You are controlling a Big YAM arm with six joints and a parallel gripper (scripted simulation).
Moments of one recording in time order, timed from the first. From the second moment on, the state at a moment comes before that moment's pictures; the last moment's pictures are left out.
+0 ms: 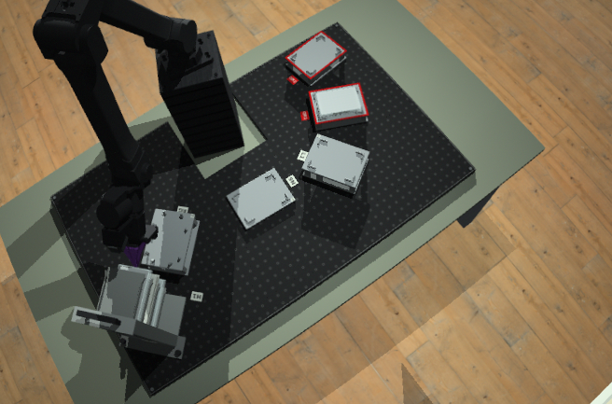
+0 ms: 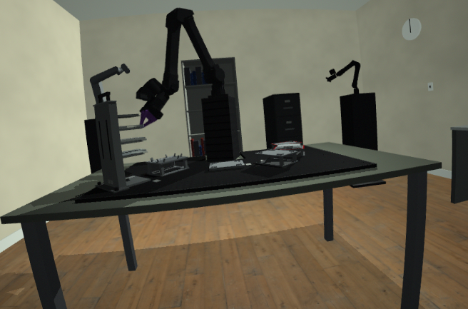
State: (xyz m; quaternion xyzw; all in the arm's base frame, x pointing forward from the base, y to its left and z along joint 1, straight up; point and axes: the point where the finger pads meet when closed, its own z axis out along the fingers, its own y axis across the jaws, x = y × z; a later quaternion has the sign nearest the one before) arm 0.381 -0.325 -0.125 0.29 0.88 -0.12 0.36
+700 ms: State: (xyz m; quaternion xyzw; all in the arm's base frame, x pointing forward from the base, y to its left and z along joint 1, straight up) arm 0.381 -0.325 -0.126 0.29 0.88 -0.12 0.36
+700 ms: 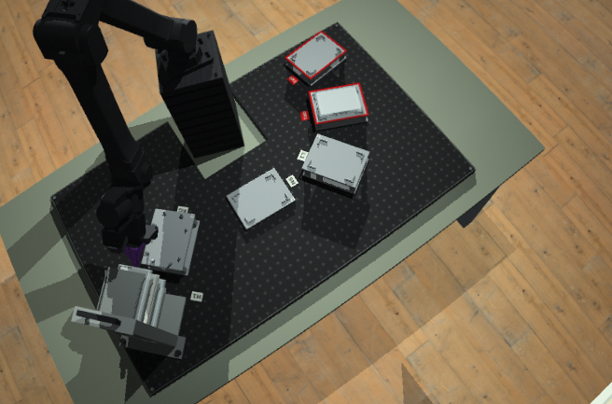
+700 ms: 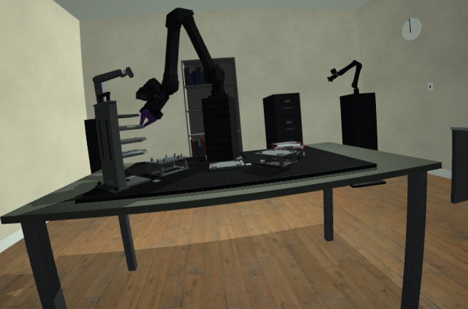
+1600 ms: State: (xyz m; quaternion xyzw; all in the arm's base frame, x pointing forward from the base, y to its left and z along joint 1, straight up) arm 0.380 -0.324 -0.126 0.29 0.88 -0.12 0.36
